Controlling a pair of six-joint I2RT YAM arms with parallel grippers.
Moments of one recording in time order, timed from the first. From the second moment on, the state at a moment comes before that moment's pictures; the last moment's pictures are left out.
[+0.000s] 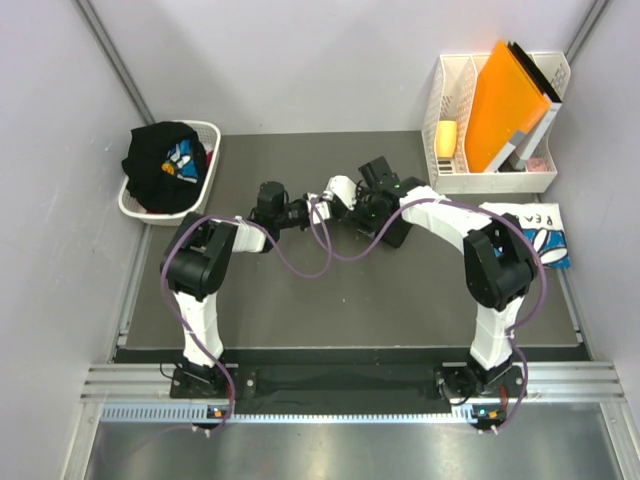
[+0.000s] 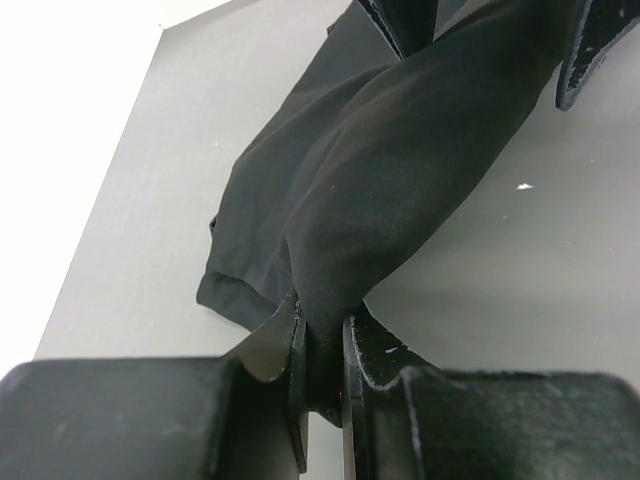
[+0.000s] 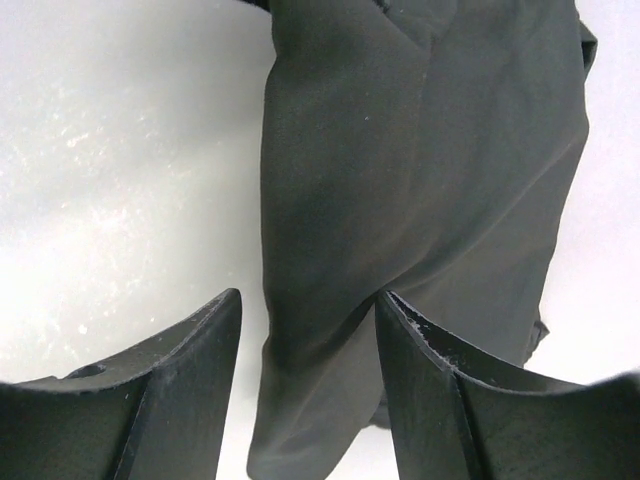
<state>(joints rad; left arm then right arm) -0.37 1.99 1.00 0.67 0.77 0.80 0.57 1.89 1.45 -0.54 -0.19 -0.67</state>
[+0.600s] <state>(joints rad) -0.35 1.99 1.00 0.67 0.73 0.76 0.60 1.94 1.43 -0.33 -0.08 -0.64</state>
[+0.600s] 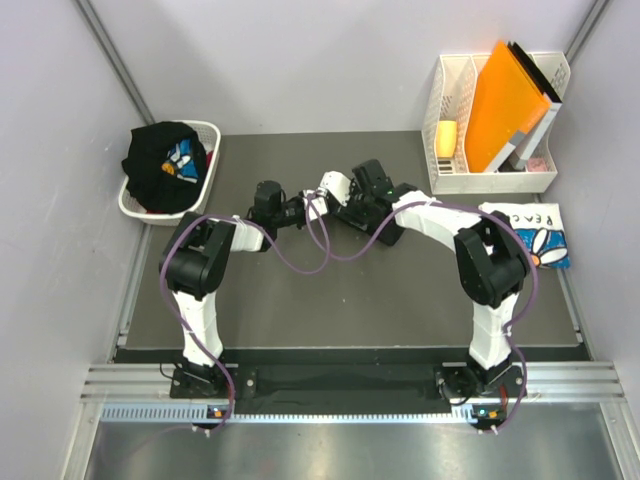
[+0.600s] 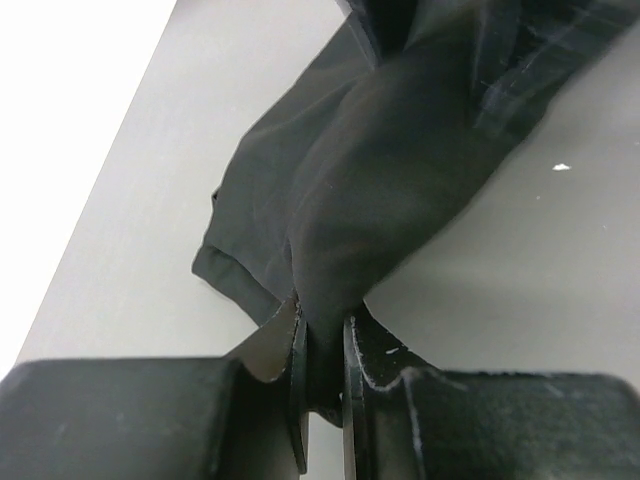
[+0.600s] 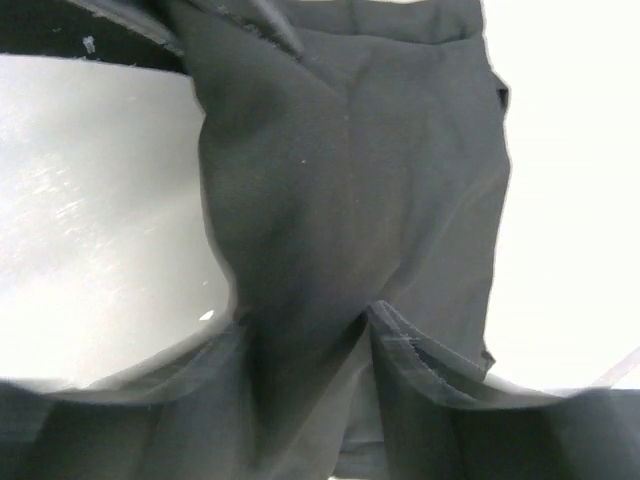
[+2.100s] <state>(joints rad) -0.06 1.56 1.08 0.27 0.52 0.76 0.67 1.54 1.23 -0.60 0.17 -0.98</state>
